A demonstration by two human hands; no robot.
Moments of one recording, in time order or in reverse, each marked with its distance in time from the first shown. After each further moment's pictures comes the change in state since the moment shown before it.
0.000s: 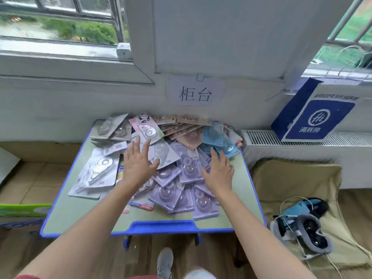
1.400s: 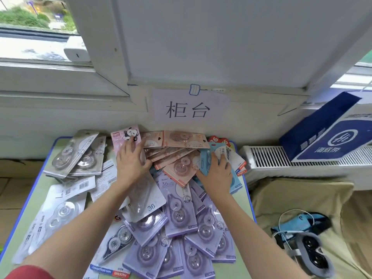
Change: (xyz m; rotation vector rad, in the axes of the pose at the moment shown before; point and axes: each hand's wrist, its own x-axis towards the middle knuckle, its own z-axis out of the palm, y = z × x) left_hand 0.170 0.021 0.051 -0.101 -0.021 -0.030; right_hand 0.162 0.007 0.015 -0.026 -0.080 0.136
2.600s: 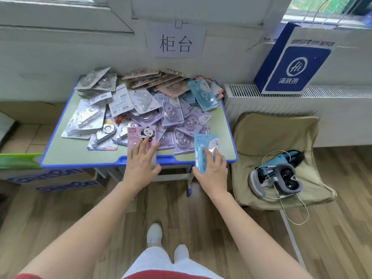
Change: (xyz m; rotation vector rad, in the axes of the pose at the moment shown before) left_hand -0.348 0.001 0.018 0.140 -0.051 0.224; right_hand -0.316 0.124 0.044 0.147 0.052 -0.105
